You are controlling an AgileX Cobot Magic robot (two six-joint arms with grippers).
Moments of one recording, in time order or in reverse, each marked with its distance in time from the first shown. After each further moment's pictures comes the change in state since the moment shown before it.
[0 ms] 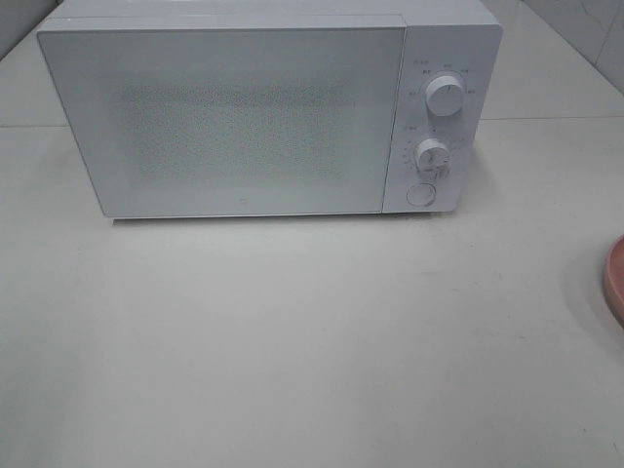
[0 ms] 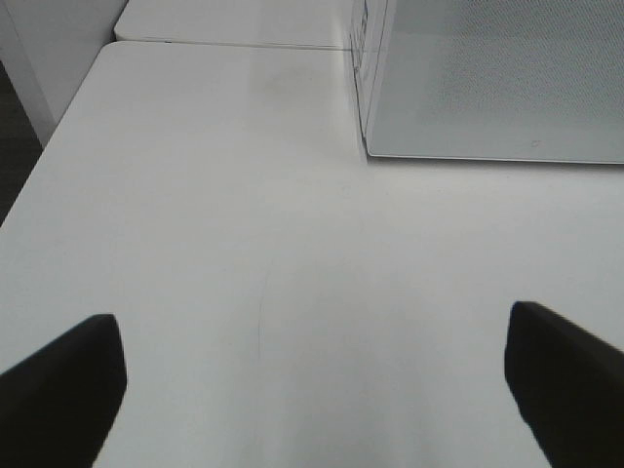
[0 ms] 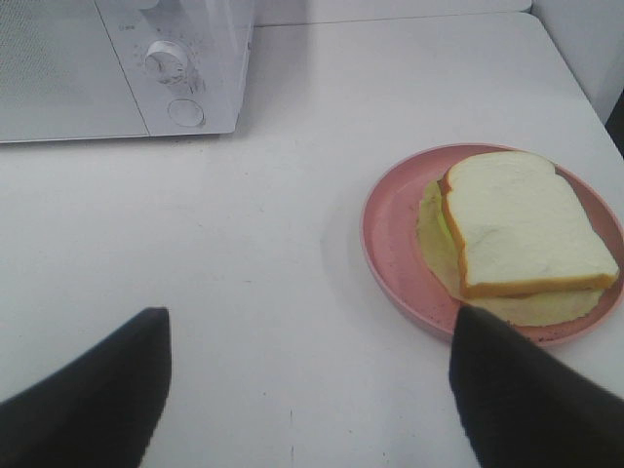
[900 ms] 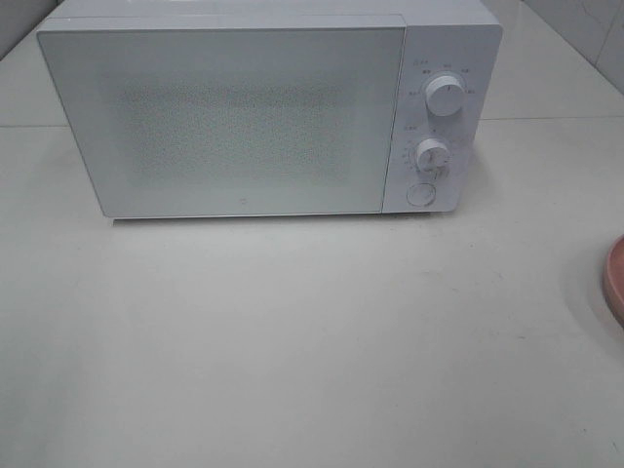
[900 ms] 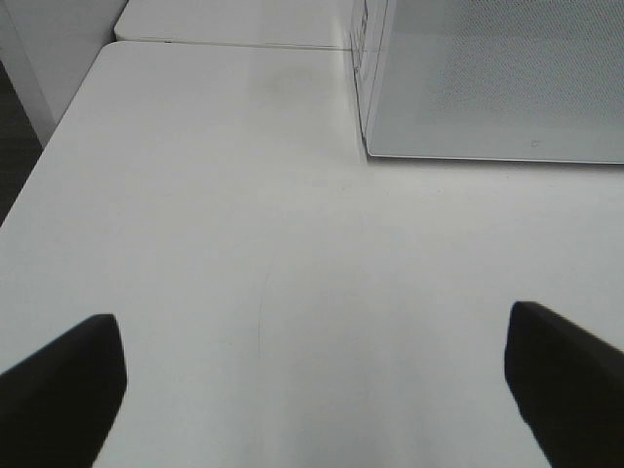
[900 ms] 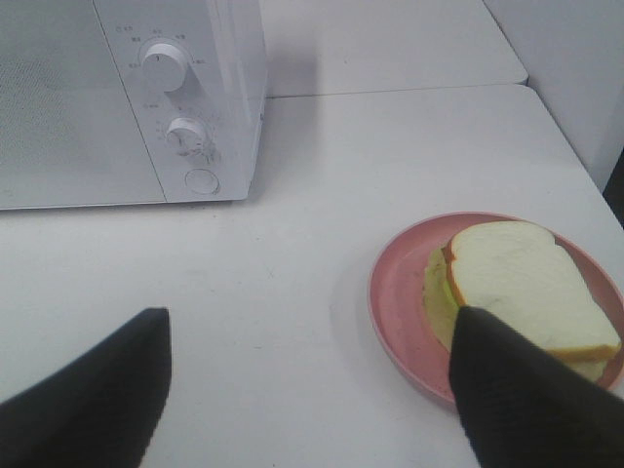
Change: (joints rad) left arm 0.000 0.000 0.000 0.000 0.000 0.000; right arm 0.000 0.022 -0.033 0.000 -0.096 0.000
